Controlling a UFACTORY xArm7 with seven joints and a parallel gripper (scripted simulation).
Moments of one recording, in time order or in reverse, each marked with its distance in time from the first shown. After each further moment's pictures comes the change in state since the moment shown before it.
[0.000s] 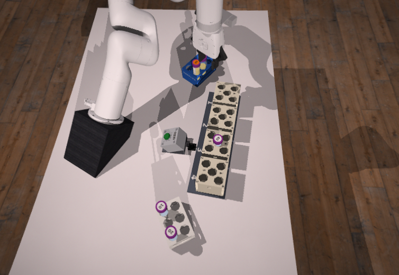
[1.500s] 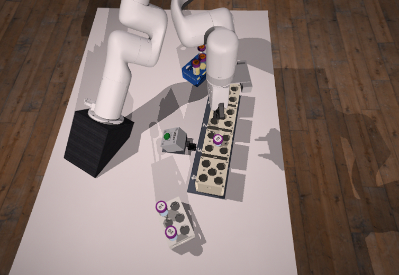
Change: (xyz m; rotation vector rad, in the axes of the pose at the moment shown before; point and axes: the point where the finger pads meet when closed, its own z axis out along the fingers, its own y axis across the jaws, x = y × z) arm -0.132 0.146 0.000 0.005 -0.007 0.754
